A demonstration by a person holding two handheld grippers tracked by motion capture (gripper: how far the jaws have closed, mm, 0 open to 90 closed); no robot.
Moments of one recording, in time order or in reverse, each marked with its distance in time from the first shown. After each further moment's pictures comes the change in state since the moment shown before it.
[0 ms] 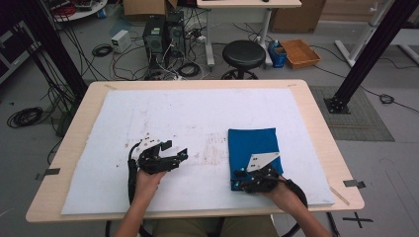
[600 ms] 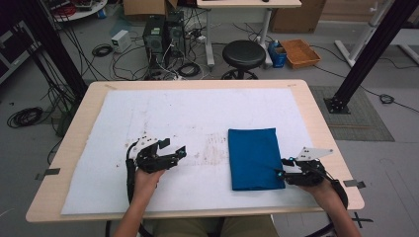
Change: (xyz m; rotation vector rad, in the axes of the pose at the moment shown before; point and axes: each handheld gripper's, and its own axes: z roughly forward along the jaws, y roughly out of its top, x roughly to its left) left arm 0.004 0.004 -0.004 -0.041 0.020 -0.014; right arm -0.055 -0.069 -0.086 -0.036 -0.261 0.194
